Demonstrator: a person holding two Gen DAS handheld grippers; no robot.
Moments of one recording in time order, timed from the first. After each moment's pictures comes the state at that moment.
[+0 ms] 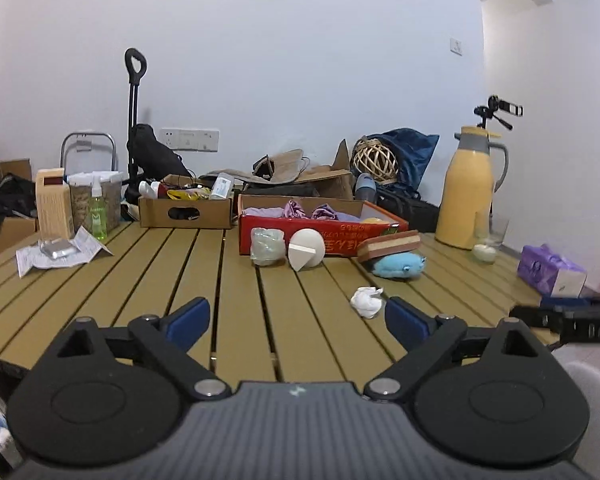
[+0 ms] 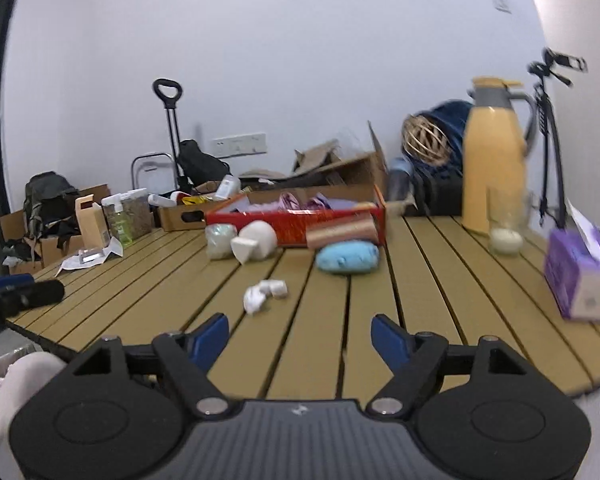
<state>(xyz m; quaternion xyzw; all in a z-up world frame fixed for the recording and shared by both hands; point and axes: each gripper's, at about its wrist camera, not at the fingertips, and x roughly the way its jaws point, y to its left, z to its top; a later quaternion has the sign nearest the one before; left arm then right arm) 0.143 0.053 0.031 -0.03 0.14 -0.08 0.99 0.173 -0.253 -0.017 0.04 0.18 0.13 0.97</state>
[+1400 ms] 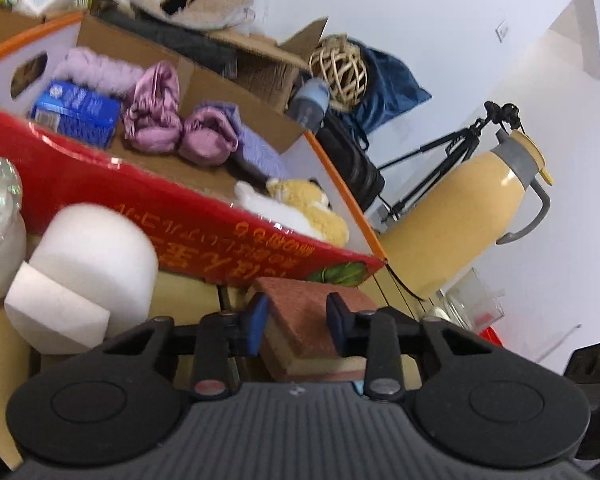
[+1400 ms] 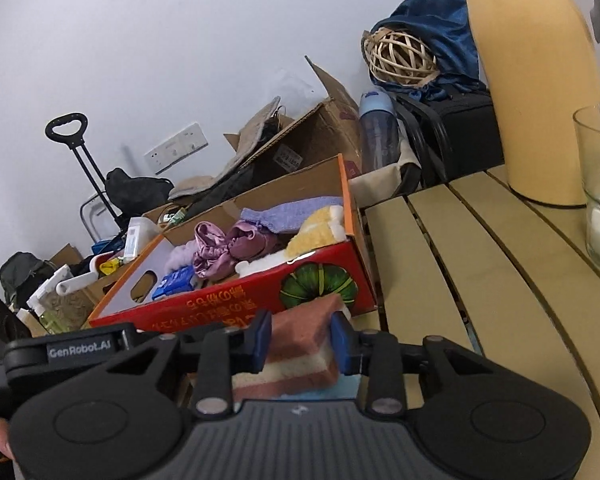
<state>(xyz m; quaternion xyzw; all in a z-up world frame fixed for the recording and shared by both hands) 0.532 -0.040 -0.022 -0.24 0.33 -0.24 0.88 0.504 -0.299 -0.036 0.19 0.26 0.13 0.94</state>
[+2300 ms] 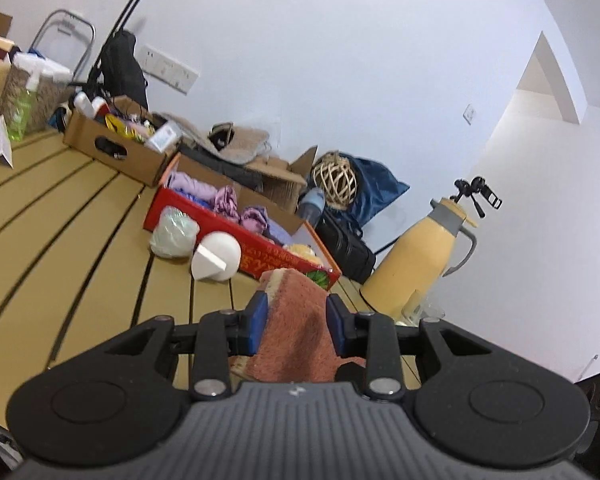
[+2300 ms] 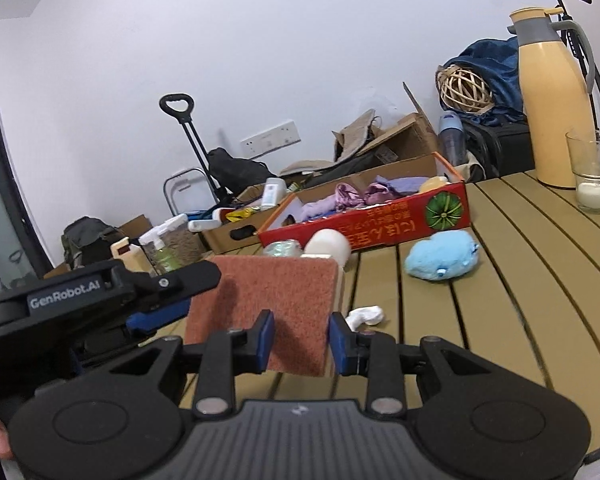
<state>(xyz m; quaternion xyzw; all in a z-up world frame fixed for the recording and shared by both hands) 0.253 0.044 0.044 -0.25 0.17 -0.16 0.94 0.263 -0.201 0.008 0.16 0.22 0.20 0.94</state>
